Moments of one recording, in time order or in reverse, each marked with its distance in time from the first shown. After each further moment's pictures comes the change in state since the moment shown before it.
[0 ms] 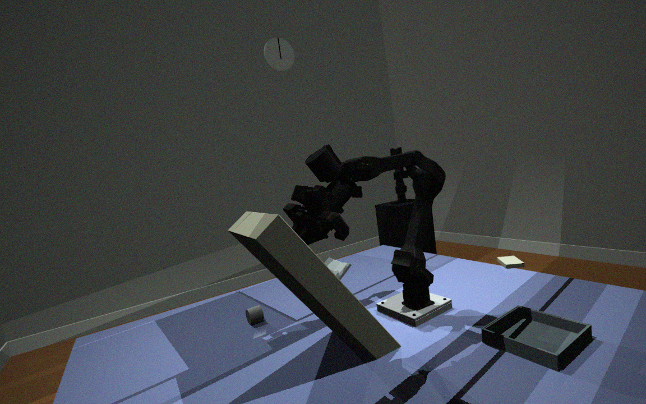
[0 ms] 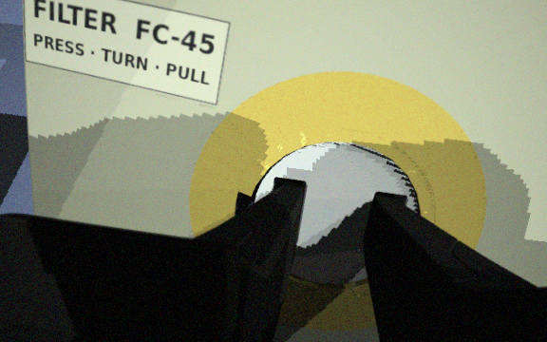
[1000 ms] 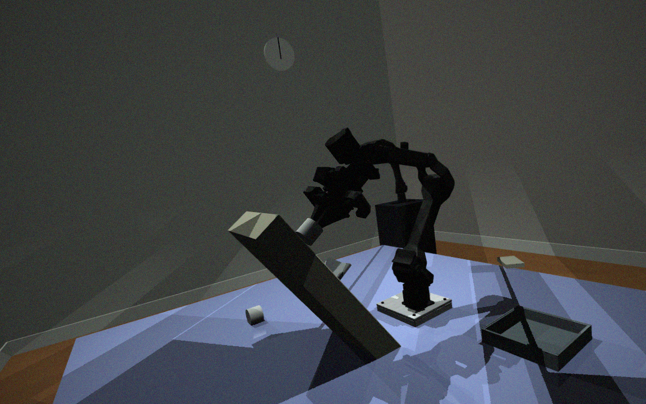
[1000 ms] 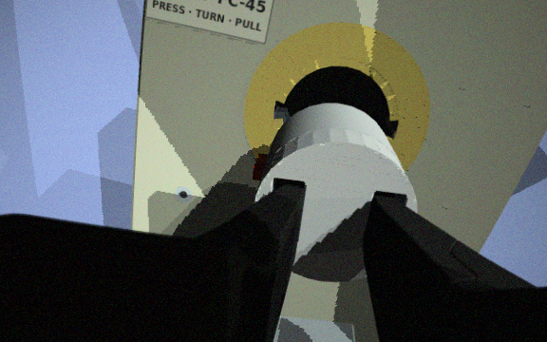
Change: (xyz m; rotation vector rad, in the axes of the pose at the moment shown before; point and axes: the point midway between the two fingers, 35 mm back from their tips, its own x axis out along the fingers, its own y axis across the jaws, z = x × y) arm -0.071 0.002 -0.007 0.001 0.014 0.006
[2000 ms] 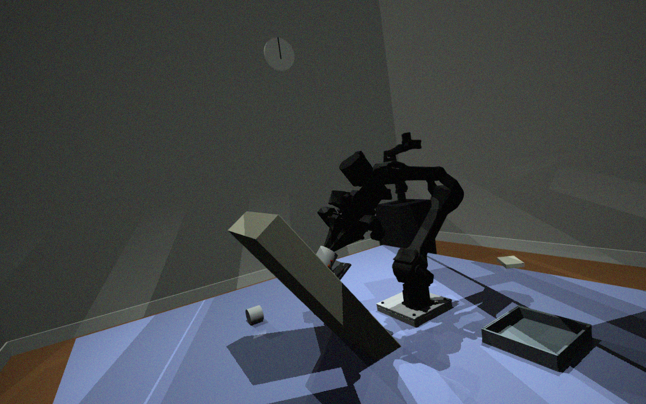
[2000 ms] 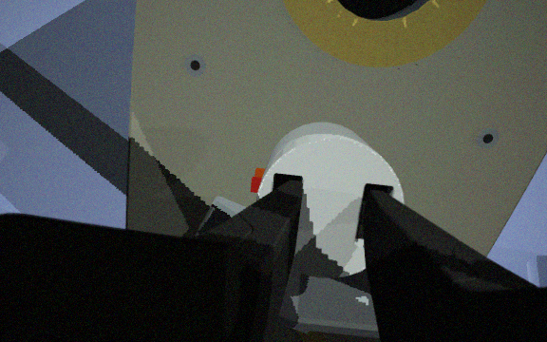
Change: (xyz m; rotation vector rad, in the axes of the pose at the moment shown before) arm 0.008 0.009 -0.064 -0.002 0.011 0.002
